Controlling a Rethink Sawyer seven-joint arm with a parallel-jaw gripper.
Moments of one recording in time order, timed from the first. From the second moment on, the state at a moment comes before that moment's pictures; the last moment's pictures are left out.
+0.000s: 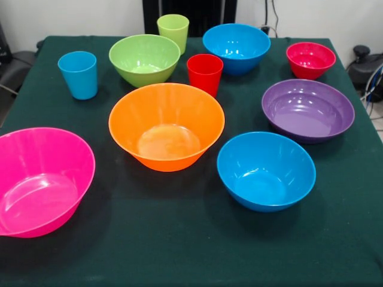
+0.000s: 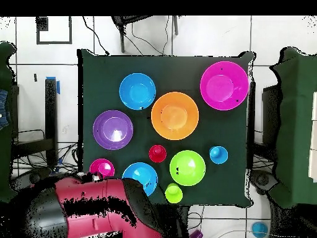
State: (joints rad) arm -0.19 -1.43 0.36 2.09 0.04 0.93 1.74
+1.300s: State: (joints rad) arm -0.12 -1.15 0.33 2.08 -0.04 0.64 1.86
